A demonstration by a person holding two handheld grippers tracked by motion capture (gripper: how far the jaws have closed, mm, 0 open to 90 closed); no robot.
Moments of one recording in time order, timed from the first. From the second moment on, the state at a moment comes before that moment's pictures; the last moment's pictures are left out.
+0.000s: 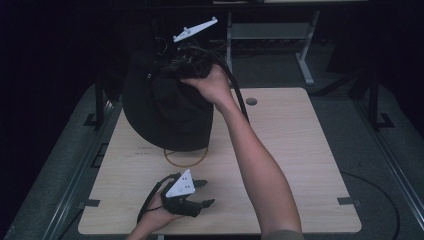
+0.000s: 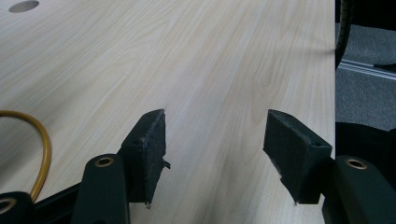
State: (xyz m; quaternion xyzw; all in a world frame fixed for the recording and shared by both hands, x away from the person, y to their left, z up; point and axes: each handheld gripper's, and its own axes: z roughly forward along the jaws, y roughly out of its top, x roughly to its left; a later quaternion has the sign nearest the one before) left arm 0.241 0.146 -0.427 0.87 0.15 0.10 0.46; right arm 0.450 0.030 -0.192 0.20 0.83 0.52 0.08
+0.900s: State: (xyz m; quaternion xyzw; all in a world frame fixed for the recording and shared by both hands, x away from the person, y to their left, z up) left arm 0.236 0.141 -0.429 0.88 0.14 0.10 0.45; right arm 0.443 0.011 -0.217 0.21 0.83 0.52 0.06
